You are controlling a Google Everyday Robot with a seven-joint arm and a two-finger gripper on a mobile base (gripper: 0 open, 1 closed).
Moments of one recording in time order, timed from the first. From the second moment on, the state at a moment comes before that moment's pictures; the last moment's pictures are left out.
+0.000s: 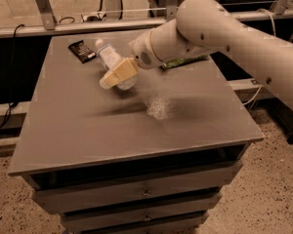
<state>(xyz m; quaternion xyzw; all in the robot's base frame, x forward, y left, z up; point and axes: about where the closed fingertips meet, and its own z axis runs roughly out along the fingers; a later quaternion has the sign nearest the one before) 0.644 0.056 0.897 -0.49 0.72 0.25 0.42</state>
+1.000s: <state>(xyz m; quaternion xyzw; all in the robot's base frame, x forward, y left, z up) 0.657 -0.006 0.886 -0.51 0.71 0.24 0.41</state>
